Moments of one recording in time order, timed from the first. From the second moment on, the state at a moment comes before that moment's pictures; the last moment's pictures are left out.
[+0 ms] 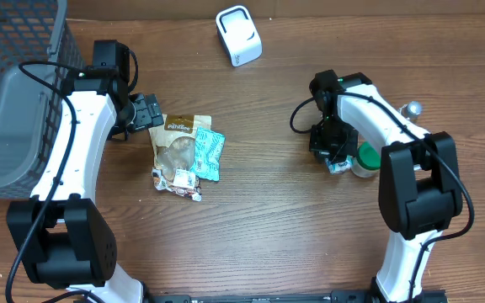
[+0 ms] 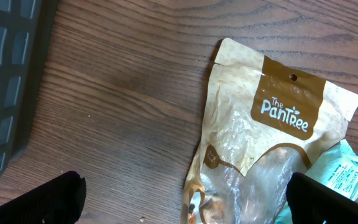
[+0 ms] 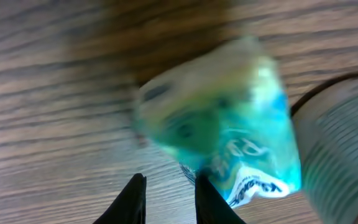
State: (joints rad) left arm 0.01 1.79 1.52 -1.07 -0.11 -0.34; right arm 0.25 2.07 1.50 -1.19 0.03 0.46
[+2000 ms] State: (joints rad) left arm -0.13 1.79 1.40 -0.96 0.19 -0.34; right arm 0.45 1.99 1.53 -0.63 -0.38 0.51
